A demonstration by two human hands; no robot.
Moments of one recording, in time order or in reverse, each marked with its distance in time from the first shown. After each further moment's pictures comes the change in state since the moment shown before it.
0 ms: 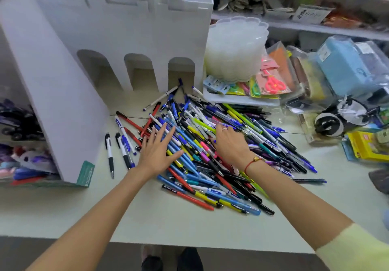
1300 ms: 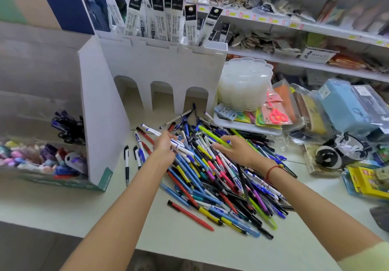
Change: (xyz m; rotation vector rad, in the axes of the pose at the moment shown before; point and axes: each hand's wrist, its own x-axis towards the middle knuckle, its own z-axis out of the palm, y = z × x) left_hand 0.009 0.045 -0.077 -1.956 0.302 -0.680; right_hand 0.001 0.024 -0.055 0.859 0.025 -0.183
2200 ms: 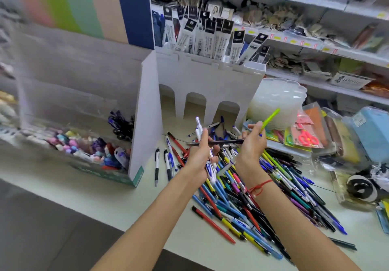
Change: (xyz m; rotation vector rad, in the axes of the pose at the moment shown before) left_hand -0.089 0.015 -0.010 0.095 -0.202 0.073; right_hand 0.021 -0.137 0.029 1.157 0.927 0.346
